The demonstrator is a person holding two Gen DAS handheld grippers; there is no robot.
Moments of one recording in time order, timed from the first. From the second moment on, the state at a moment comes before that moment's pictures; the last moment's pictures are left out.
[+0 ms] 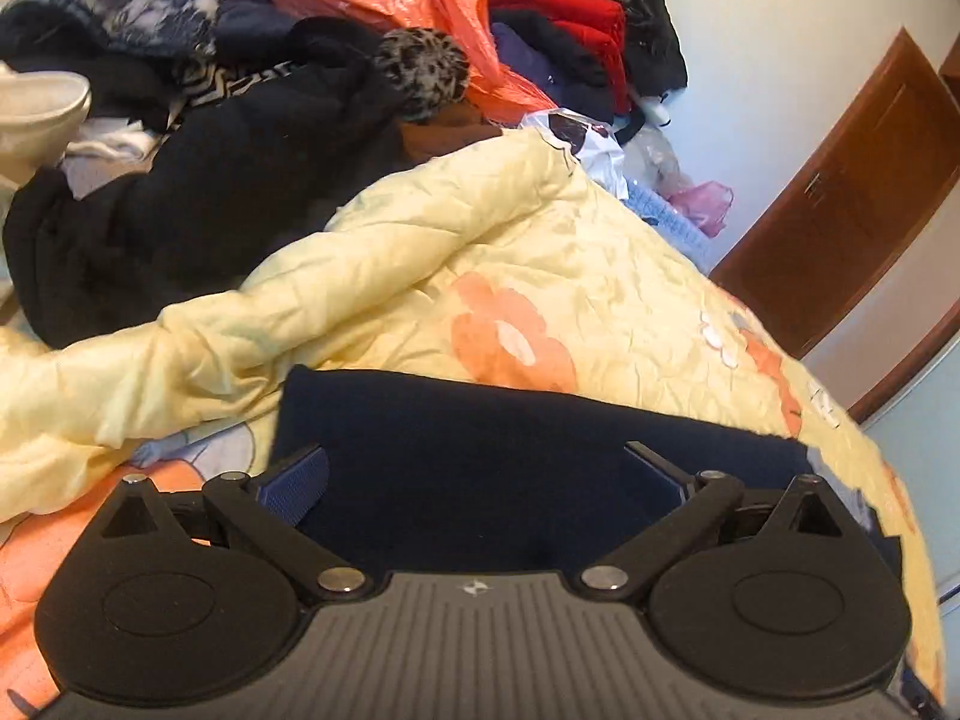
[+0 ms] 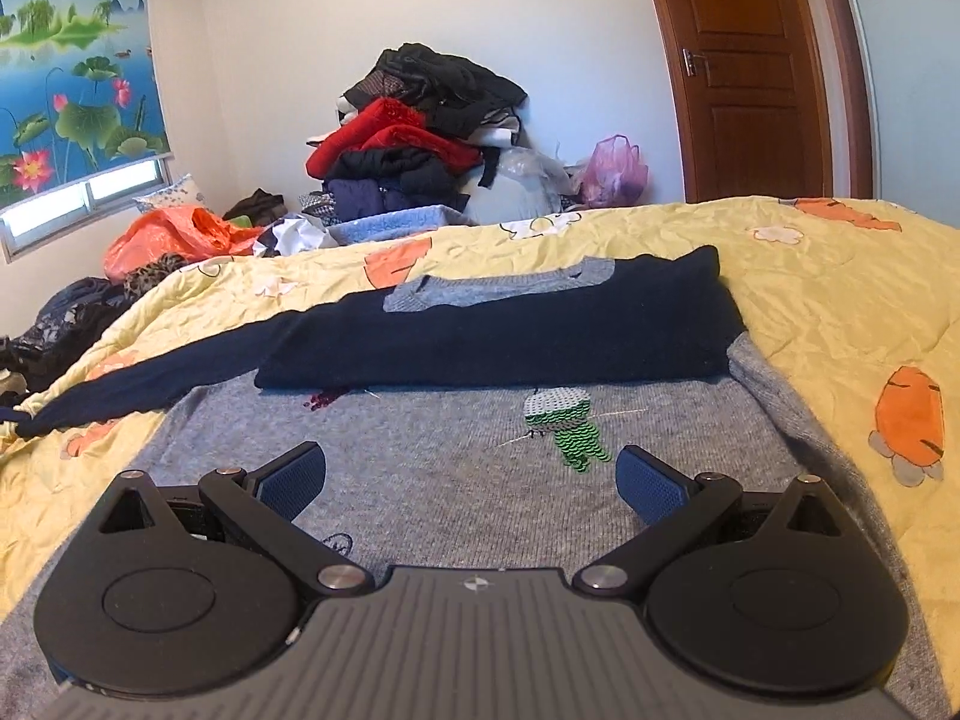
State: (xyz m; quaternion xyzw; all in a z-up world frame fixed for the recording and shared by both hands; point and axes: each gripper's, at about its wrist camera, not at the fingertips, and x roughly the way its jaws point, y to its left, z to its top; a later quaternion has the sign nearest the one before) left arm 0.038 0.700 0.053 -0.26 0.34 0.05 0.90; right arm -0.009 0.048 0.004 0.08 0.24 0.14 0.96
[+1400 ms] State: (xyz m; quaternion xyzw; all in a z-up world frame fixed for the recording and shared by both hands) left arm 0.028 0.649 0.079 -0.11 0.32 0.13 0.93; right arm -0.006 0.040 0.001 0.11 0.24 0.13 0.96
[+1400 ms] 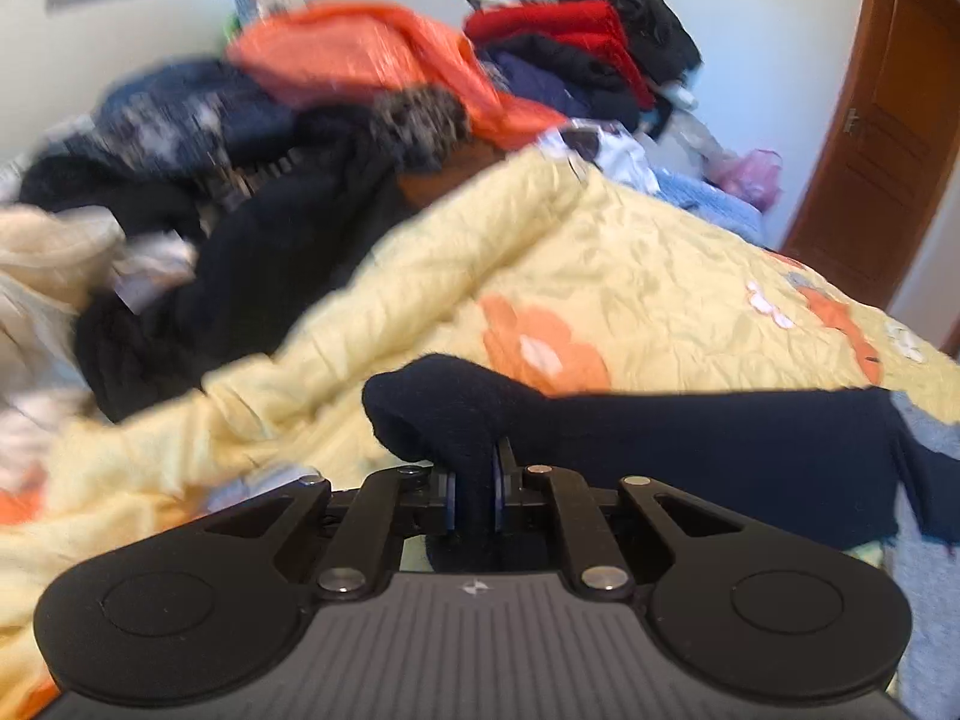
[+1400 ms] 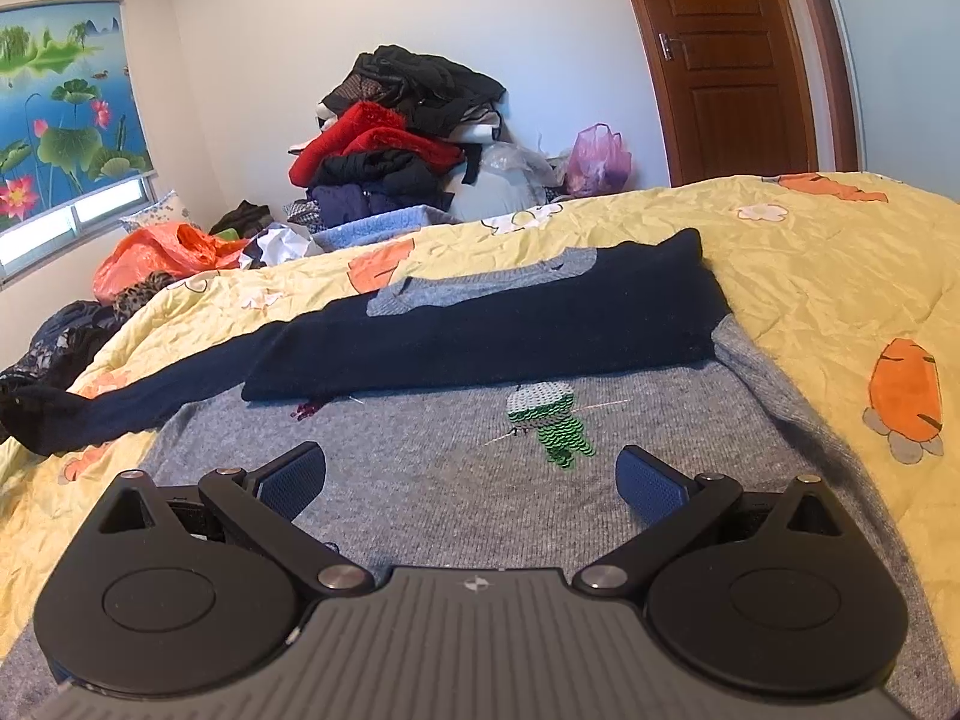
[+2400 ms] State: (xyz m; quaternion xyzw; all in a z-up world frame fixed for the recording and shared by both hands) left arm 0.166 0.261 0.141 0.02 0.36 -0.06 0.93; right arm -0.044 0.015 0.023 0.12 0.22 0.12 0.96
